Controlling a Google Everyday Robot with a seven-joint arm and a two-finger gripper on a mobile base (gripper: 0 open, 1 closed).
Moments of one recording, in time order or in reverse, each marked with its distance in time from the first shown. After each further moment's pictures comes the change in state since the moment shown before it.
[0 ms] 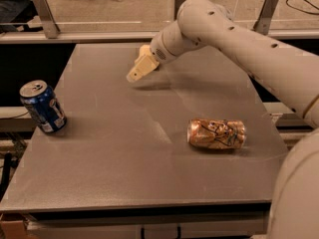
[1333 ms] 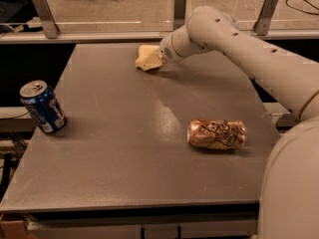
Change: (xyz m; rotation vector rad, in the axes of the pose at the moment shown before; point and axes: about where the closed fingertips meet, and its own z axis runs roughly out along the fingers) arm 0.025 -0.046 0.014 0.073 -0.033 0.170
